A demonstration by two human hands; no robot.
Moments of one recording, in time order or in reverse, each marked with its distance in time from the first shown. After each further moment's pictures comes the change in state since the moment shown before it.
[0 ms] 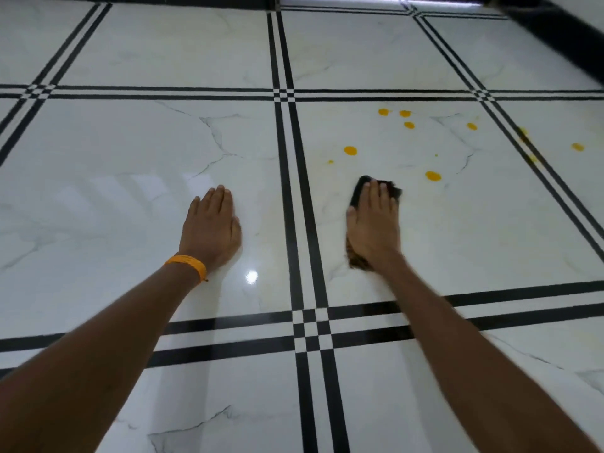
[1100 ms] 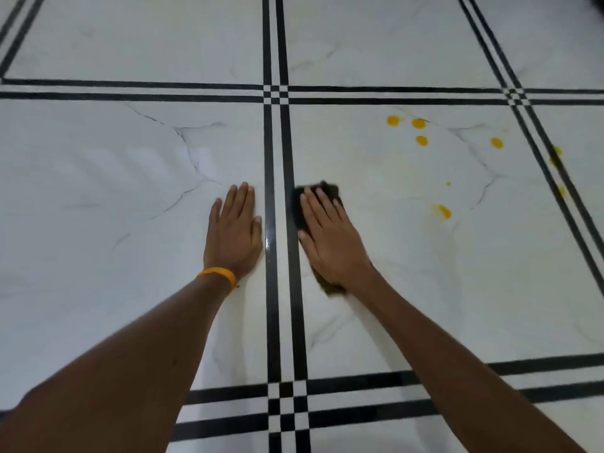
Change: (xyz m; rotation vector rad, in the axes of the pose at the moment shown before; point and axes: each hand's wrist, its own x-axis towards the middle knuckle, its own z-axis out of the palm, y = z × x) left_hand 0.090 0.063 0.021 -0.130 -0.027 -0.065; right_hand 0.075 -0.019 0.011 0.013 -0.138 -0.461
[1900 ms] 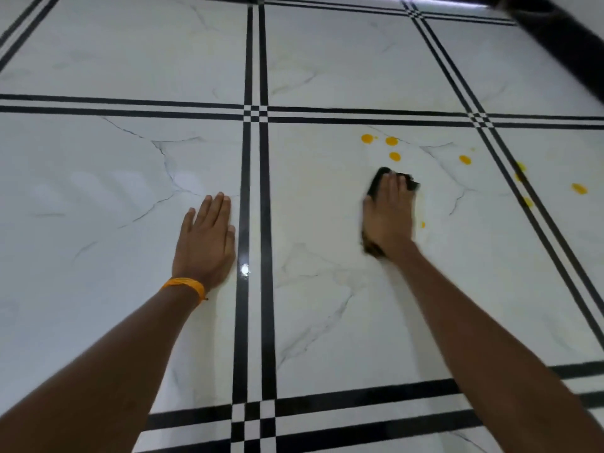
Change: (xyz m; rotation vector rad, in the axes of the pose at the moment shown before) left_hand 0.008 -0.009 0.006 0.042 0.053 0.028; right_hand 0.033 0.131 -0.031 0.003 0.119 0.509
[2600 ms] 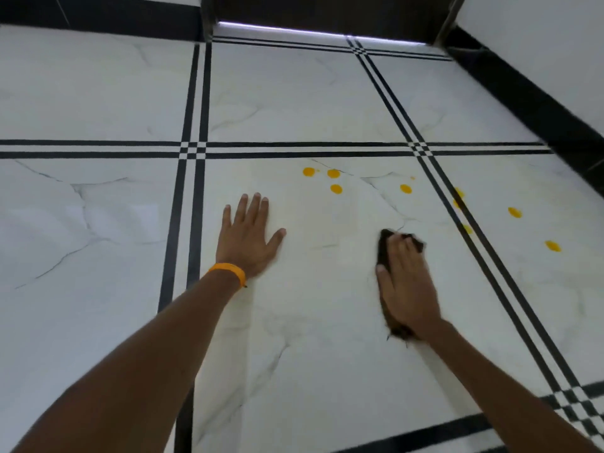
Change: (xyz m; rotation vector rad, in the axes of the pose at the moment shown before) left_hand 0.111 0.166 0.040 0.049 -0.108 0.138; right_hand -0.054 0.161 -0.024 -0.033 0.060 -0.091
